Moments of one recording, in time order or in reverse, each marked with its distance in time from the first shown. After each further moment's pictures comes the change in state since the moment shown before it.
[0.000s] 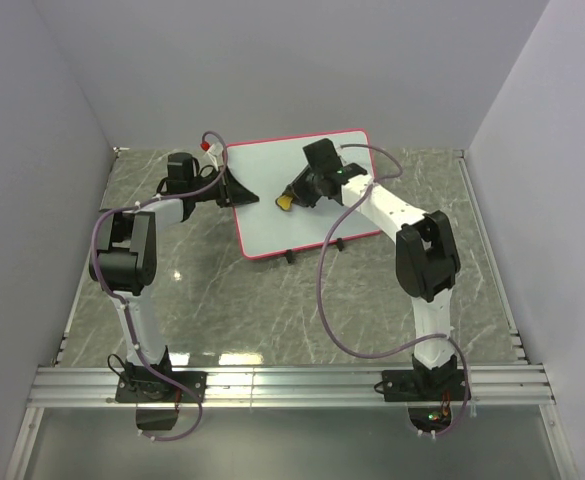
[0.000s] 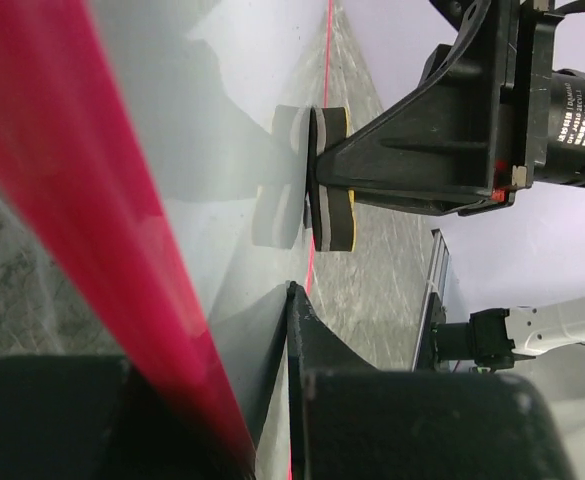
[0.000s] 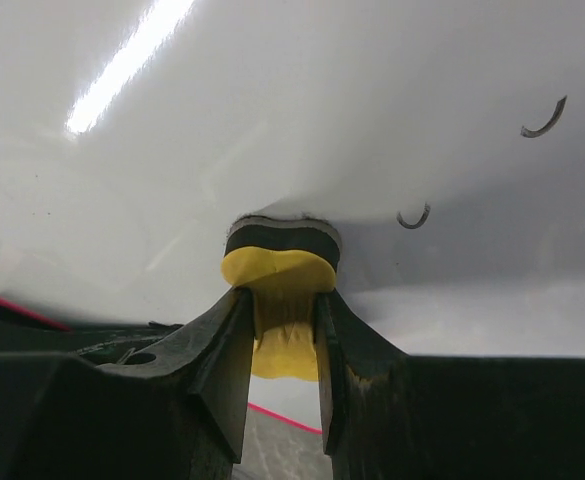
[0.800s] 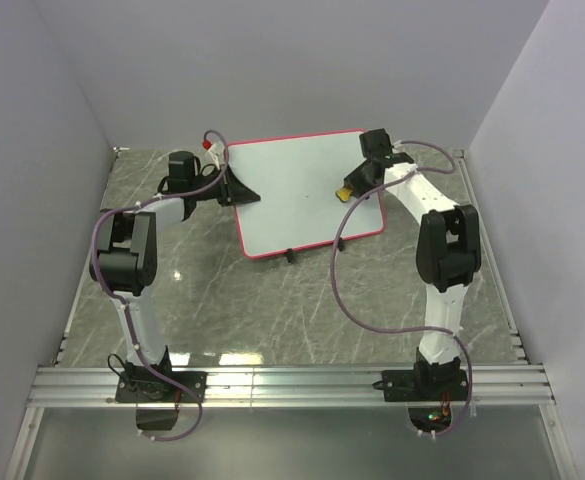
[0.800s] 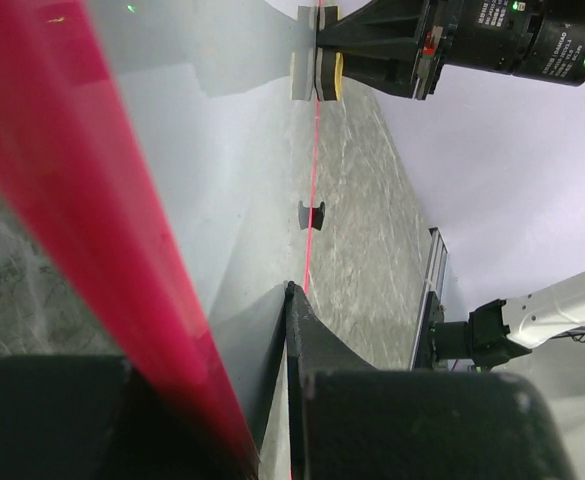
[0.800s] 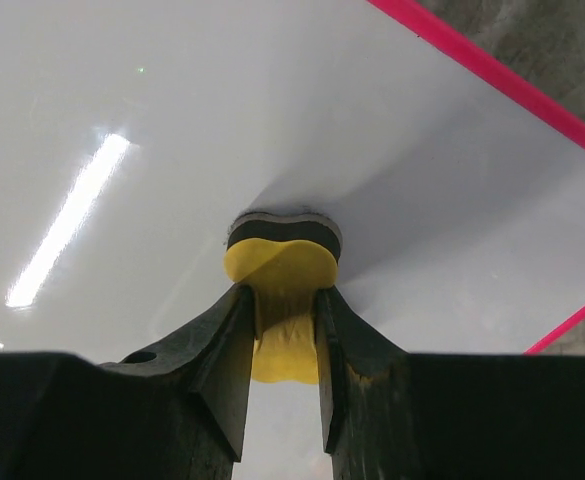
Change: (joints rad) left arm -0.006 0.000 0.011 -0.006 -0.002 -0.002; right arm -0.278 -0.001 -0.024 -0.113 0.102 -0.101
